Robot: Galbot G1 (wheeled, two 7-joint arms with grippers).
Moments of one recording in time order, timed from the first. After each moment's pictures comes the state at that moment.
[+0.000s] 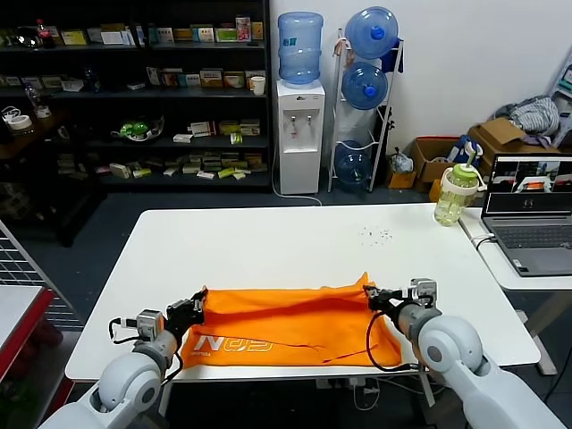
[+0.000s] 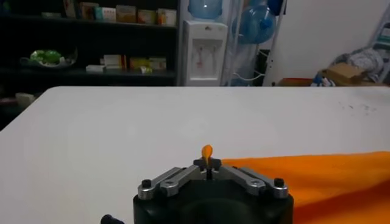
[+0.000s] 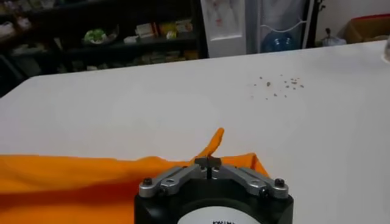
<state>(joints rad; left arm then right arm) 1.15 -0.81 -0.10 -1.84 -0.84 0.24 -0.32 -1.05 0.87 0.18 1.91 1.05 -0.64 0.37</state>
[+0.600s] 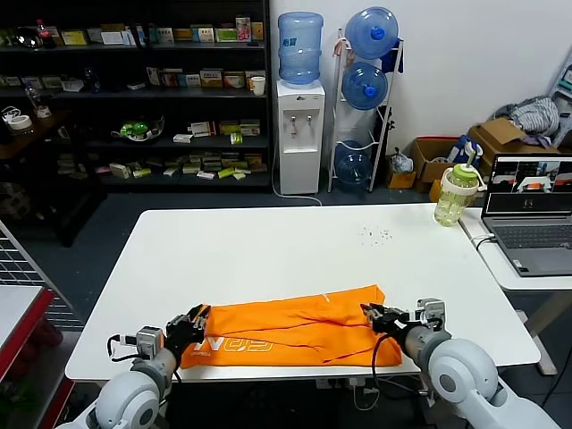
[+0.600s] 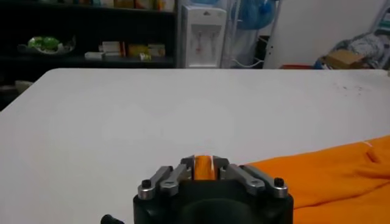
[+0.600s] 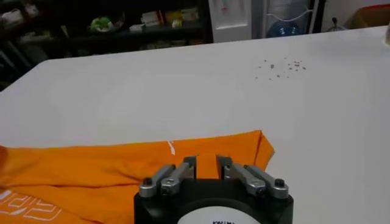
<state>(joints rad) 1.23 -0.81 -0.12 -1.88 -0.83 0.25 -0.34 -1.18 0.83 0.23 2.01 1.05 -0.65 0.37</state>
